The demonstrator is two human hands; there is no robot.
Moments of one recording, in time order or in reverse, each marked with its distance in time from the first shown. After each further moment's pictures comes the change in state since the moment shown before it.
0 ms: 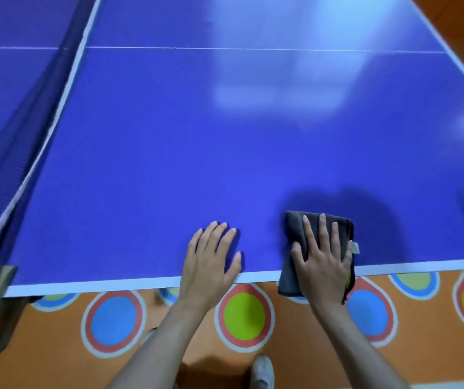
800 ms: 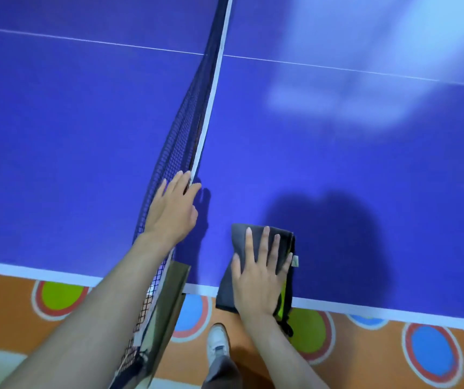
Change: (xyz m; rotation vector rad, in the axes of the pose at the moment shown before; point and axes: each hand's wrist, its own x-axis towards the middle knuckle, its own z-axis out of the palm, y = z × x) left_hand 0.020 -0.383 -0.201 0.233 -0.265 -0.261; right_hand -0.110 -0.439 0.033 0.040 -0.210 -0.188
